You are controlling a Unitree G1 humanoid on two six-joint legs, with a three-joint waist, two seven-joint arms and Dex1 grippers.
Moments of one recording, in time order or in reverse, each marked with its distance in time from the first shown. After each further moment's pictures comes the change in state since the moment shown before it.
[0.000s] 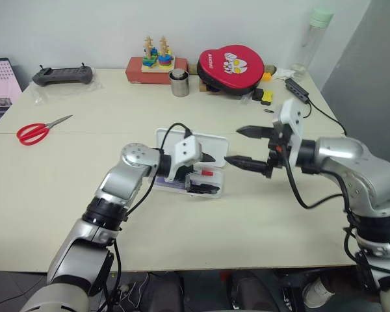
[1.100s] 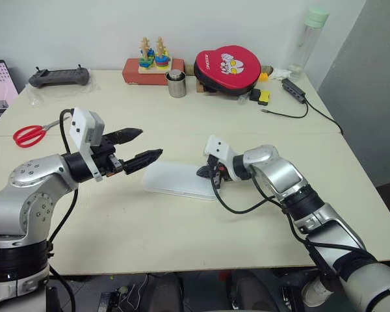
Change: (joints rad) left arm 0.304 0.239 0.436 -0.335 -0.366 0.264 0.252; right arm -0.060 0.273 0.366 0.450 -0.455 -0.215 0.134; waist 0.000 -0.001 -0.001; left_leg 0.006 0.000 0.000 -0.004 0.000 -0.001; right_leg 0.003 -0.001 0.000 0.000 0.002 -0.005
